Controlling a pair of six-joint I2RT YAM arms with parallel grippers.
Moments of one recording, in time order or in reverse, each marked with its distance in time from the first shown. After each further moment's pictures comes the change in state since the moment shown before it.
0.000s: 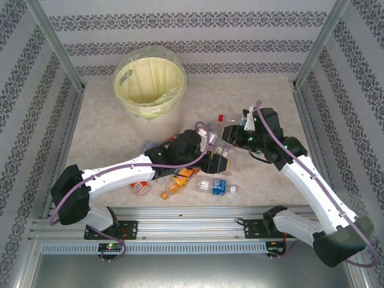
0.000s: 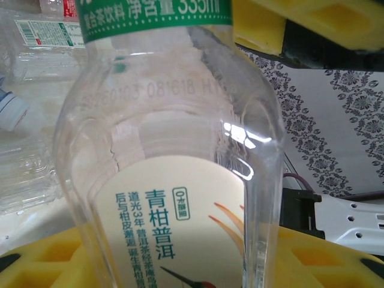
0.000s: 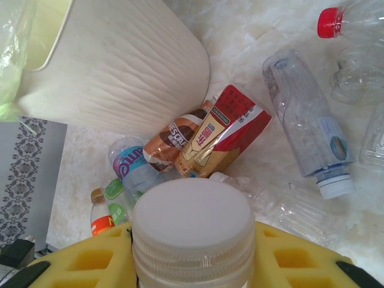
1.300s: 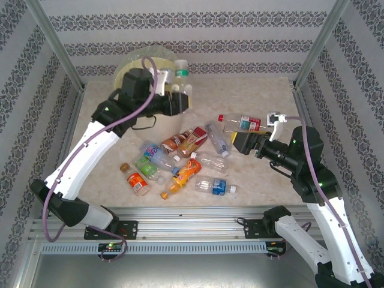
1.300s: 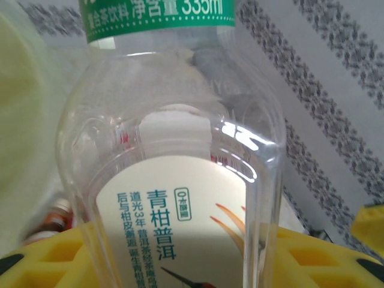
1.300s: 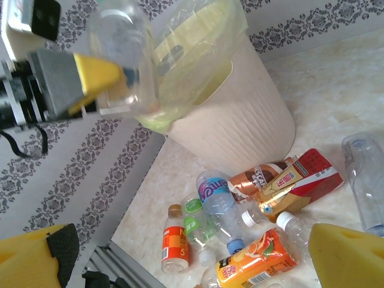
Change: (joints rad) left arm 0.457 -0.024 0.650 -0.627 -0.032 0.253; right arm -0.093 -0.360 -0.013 0.045 -0.201 -0.065
